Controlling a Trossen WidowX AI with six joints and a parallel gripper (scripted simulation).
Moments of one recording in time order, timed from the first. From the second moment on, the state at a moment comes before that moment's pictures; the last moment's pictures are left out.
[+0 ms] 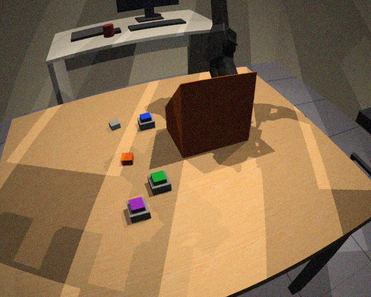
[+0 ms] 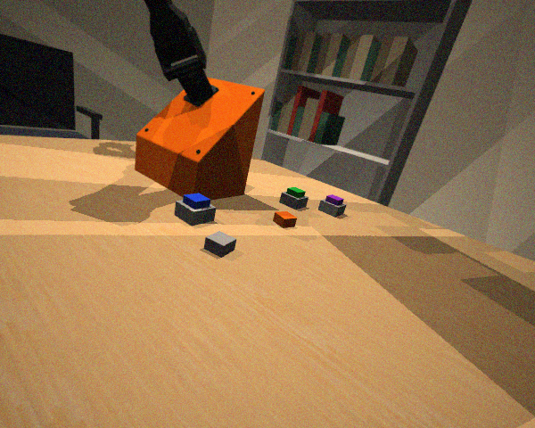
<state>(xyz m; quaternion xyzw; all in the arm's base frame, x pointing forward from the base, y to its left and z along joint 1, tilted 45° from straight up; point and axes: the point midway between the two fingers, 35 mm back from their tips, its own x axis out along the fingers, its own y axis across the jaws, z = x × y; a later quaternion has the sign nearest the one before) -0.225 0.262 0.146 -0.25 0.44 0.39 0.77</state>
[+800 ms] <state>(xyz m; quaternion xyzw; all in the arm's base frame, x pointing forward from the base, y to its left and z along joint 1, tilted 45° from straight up) 0.090 0.308 -0.003 -0.30 0.49 0.03 0.82</state>
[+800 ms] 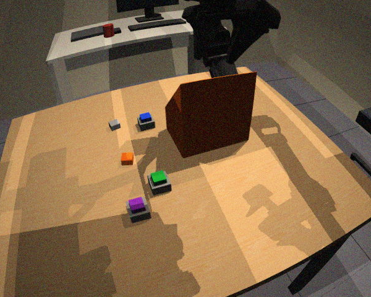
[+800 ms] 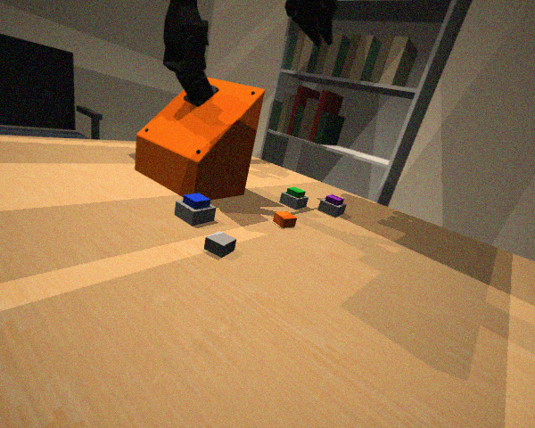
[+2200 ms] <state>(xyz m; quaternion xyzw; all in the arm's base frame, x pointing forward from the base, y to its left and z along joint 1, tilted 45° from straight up) 0.238 0.057 -0.146 -0.31 0.62 -0.22 0.68</state>
